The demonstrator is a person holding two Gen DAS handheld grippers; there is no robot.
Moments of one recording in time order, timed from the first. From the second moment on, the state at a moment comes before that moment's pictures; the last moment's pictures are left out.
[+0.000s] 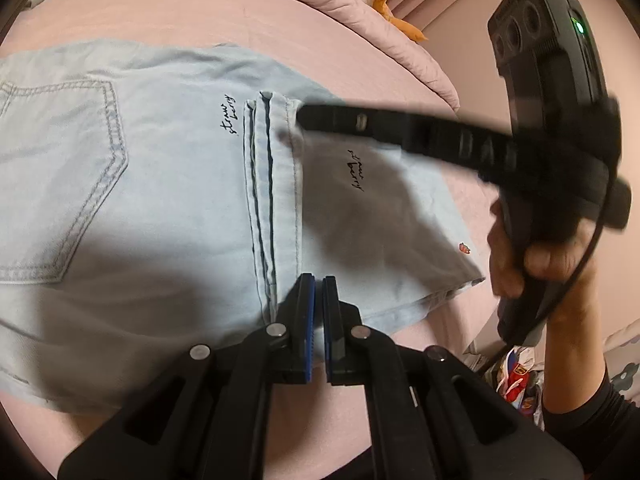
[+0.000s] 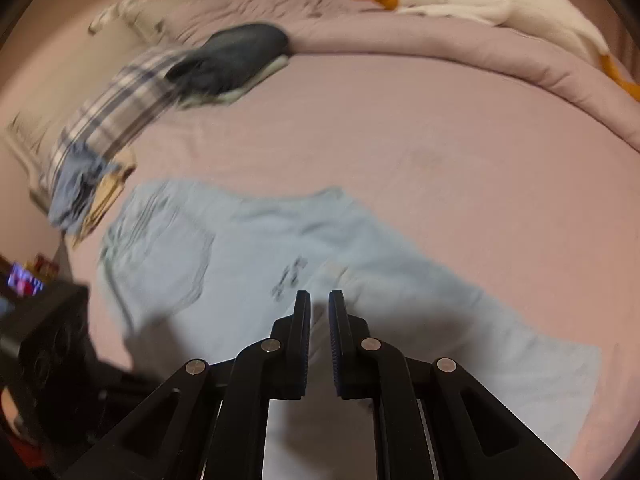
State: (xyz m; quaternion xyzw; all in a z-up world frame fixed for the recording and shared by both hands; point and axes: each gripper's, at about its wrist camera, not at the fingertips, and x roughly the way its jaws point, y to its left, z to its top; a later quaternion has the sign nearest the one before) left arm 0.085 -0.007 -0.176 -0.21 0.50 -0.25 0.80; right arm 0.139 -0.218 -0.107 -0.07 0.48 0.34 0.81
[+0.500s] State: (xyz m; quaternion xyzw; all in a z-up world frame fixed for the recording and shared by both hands) left arm 0.067 -0.005 -0.172 -0.19 0.50 -0.24 0.81; right arm 0.163 -0.228 -0.123 0.04 0.46 0.34 0.82
